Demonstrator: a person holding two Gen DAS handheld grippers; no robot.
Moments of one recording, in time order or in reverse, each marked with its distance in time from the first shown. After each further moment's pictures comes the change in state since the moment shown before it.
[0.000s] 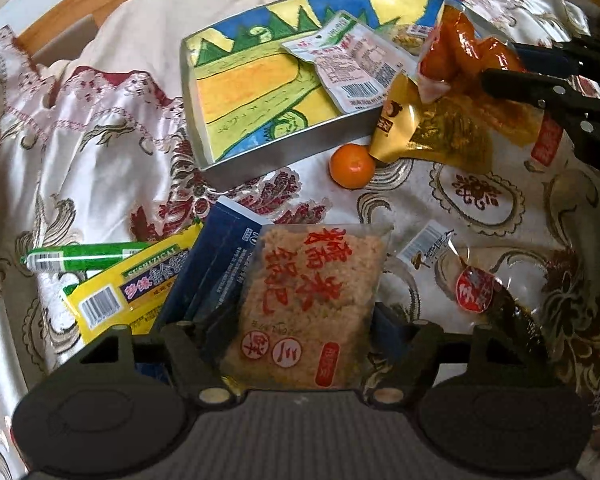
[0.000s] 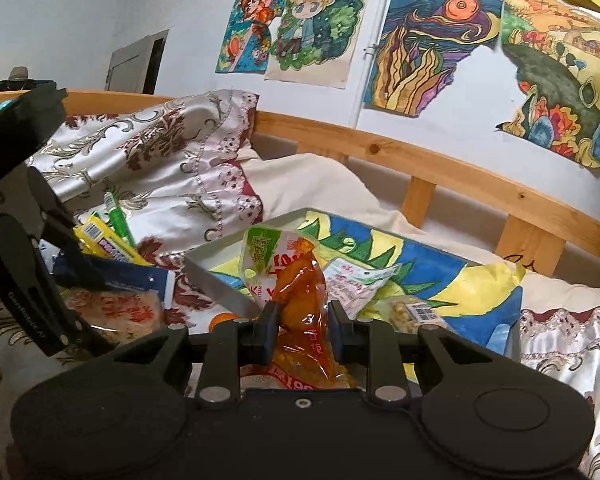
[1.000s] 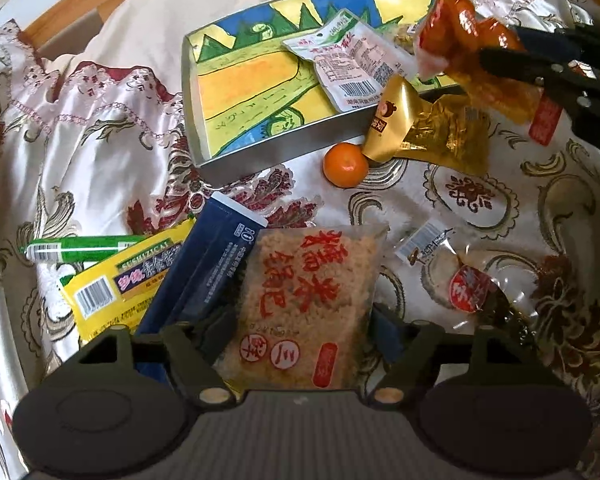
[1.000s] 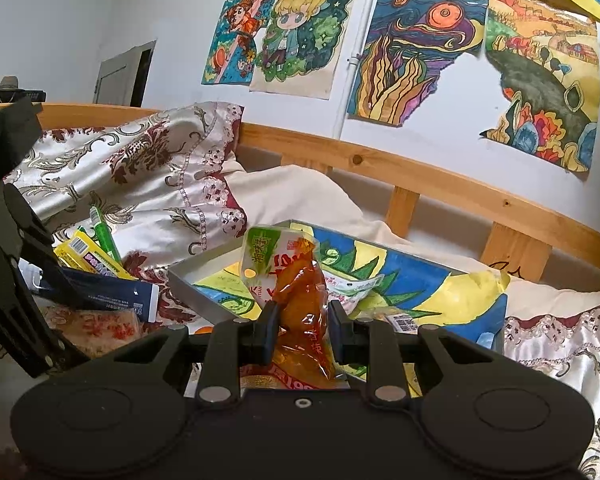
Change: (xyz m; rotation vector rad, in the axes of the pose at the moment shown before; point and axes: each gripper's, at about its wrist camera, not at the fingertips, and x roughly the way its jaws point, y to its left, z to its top) left arm 0.001 -0.005 0.003 -0.014 0.022 0.011; right arm -0.002 -0.009 0.004 0.016 -0.031 -0.031
